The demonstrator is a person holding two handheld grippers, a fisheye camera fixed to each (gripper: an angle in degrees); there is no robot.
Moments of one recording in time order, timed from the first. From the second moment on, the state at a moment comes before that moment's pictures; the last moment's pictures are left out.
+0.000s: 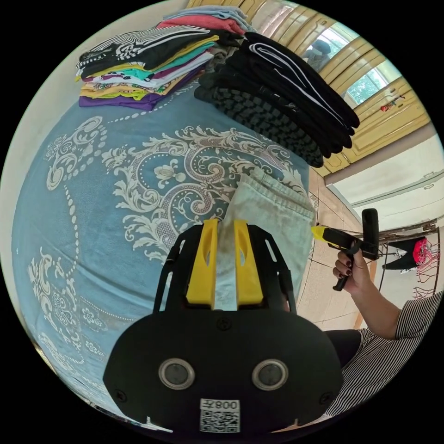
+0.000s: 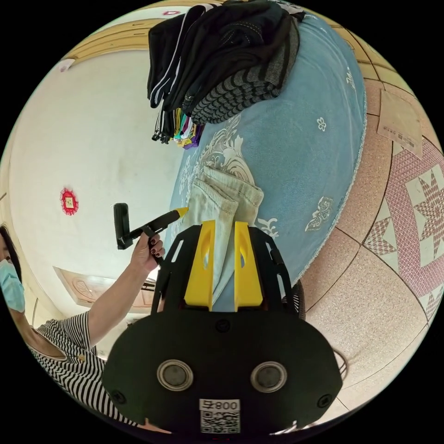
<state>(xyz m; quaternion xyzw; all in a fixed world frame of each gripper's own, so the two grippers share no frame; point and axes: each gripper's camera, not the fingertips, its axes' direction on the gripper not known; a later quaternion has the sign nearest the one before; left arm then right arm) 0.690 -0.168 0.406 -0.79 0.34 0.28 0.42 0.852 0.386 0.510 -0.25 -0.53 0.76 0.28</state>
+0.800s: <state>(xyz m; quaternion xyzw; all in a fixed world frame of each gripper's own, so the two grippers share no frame) 0.672 -0.216 0.394 -0.76 0.38 0.28 0.45 0.842 0.376 0.520 -0.22 -0.53 0.76 0.30</state>
